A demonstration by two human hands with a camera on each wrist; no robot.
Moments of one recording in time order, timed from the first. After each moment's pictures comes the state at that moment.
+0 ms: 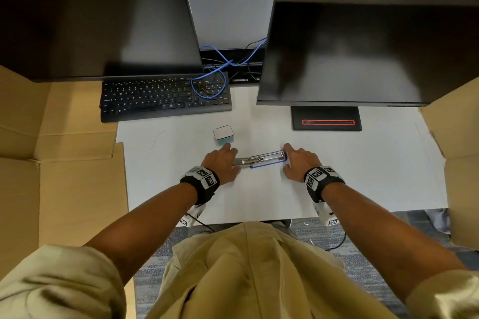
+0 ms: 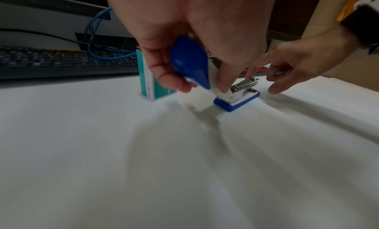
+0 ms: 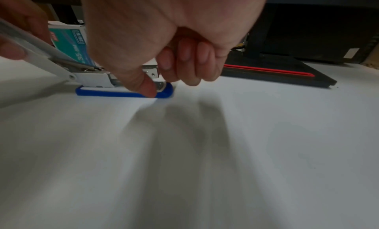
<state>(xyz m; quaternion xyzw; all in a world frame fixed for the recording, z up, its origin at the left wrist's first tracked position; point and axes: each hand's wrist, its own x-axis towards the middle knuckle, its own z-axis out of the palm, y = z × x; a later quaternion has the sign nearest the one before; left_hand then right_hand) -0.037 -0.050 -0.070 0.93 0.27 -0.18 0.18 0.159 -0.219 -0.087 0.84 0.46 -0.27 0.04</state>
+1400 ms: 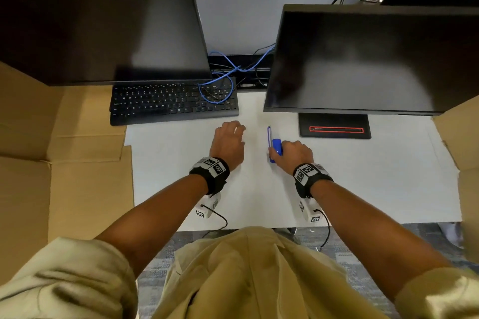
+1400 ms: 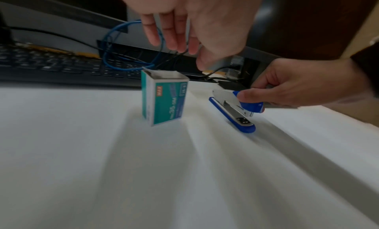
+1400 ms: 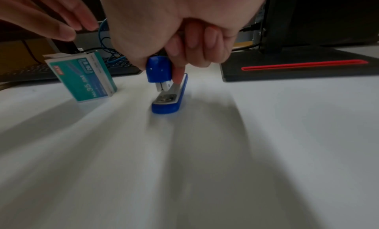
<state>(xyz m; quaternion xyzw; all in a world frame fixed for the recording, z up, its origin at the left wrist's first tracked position) -0.003 -0.027 -0.046 0.94 0.31 0.00 0.17 0.148 -0.164 -0.082 0.89 0.40 -0.22 -0.02</state>
